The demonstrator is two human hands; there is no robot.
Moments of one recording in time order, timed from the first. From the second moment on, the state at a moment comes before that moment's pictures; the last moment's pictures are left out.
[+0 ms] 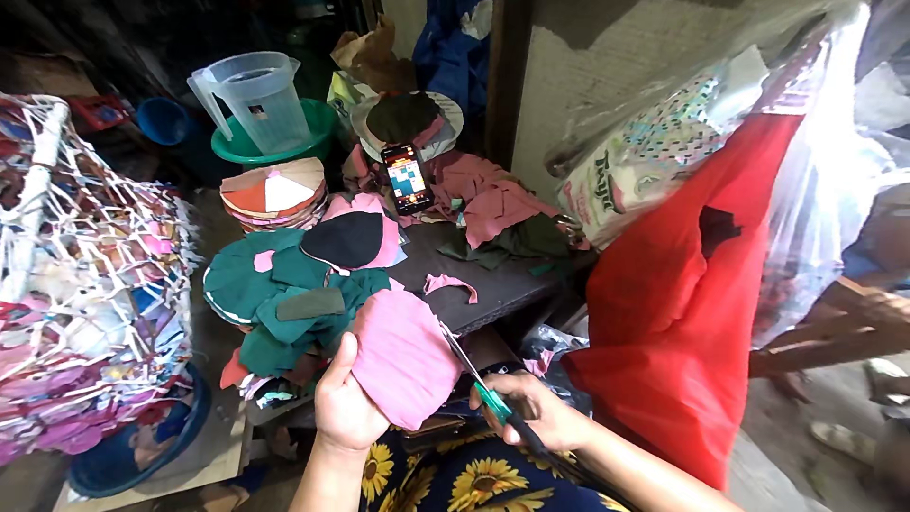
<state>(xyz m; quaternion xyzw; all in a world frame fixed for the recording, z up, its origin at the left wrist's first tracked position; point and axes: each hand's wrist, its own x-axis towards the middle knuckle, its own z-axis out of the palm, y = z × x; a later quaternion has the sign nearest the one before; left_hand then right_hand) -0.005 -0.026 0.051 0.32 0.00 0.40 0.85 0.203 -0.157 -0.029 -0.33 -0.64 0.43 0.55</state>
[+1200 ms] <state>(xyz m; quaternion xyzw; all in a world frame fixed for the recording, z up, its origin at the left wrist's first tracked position) -0.003 -0.026 0.059 0.33 0.01 0.40 0.86 0.196 -0.158 -0.038 -0.30 -0.64 0.40 0.59</state>
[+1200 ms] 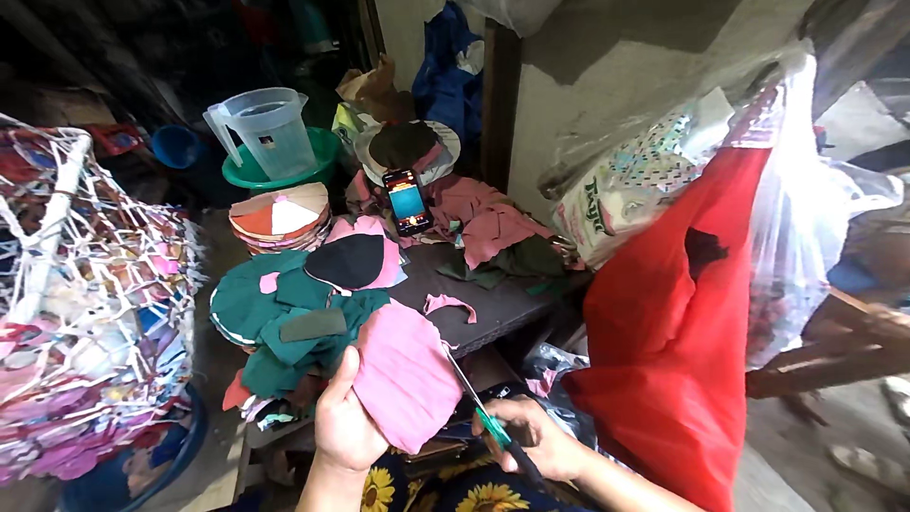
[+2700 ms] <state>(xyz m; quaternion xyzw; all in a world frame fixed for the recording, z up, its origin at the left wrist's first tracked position) 0.002 -0.036 0.047 0.33 0.00 0.36 0.87 0.197 -0.159 -0.036 -0.31 -0.64 0.41 0.57</state>
